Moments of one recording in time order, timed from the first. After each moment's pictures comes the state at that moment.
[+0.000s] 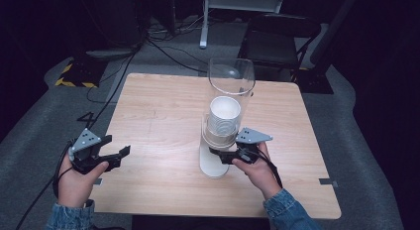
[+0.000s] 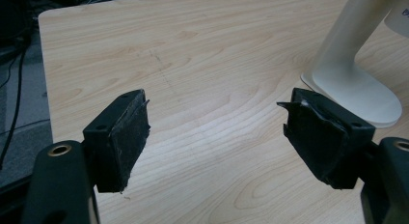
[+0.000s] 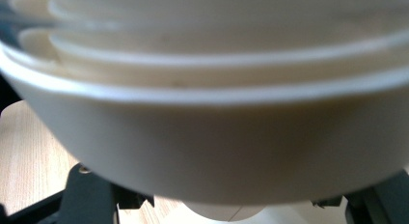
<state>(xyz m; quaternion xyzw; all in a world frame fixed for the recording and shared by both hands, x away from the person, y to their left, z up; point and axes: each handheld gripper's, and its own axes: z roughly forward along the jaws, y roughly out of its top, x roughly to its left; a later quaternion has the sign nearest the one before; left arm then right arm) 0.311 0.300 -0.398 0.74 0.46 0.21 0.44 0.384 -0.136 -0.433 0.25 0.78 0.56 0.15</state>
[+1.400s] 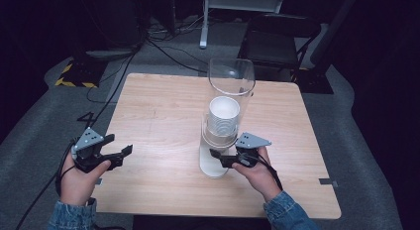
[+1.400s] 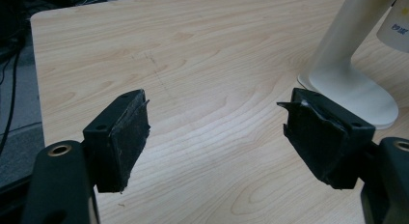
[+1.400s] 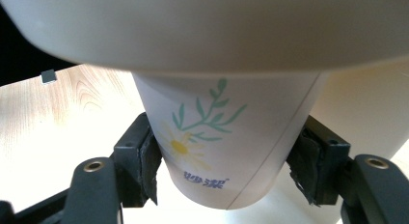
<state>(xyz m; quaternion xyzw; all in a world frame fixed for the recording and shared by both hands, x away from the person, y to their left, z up) 0.315 0.296 -0.398 0.74 0.46 0.21 0.44 0.379 -0.139 -0.447 0.25 0.78 0.55 0.16</state>
